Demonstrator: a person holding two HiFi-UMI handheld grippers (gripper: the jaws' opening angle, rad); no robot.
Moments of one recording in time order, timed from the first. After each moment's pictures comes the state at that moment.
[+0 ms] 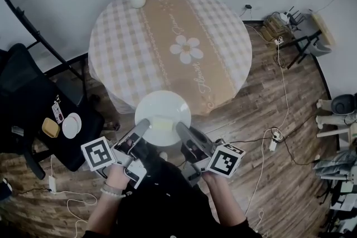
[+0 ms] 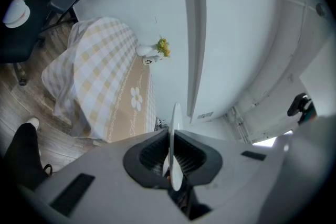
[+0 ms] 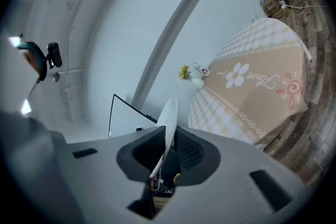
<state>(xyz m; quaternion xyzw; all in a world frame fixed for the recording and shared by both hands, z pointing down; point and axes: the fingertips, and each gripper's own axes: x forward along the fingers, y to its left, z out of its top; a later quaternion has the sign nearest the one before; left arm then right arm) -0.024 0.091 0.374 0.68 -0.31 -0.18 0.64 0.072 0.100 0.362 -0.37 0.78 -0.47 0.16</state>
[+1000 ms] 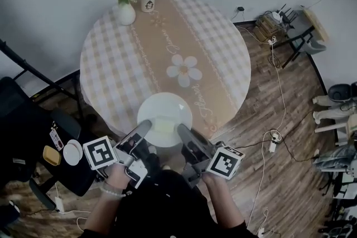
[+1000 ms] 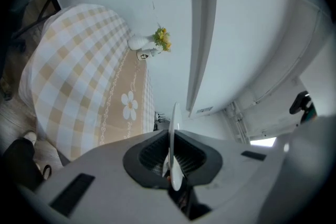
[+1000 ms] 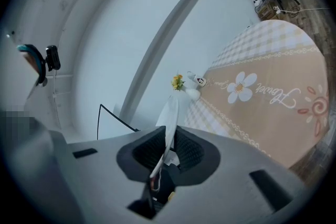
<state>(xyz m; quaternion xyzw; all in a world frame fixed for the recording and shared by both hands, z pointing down) -0.017 -0.033 0.373 0.70 -0.27 -0.14 0.65 0.076 -0.014 0.361 -0.42 0.76 -0.47 0.18</state>
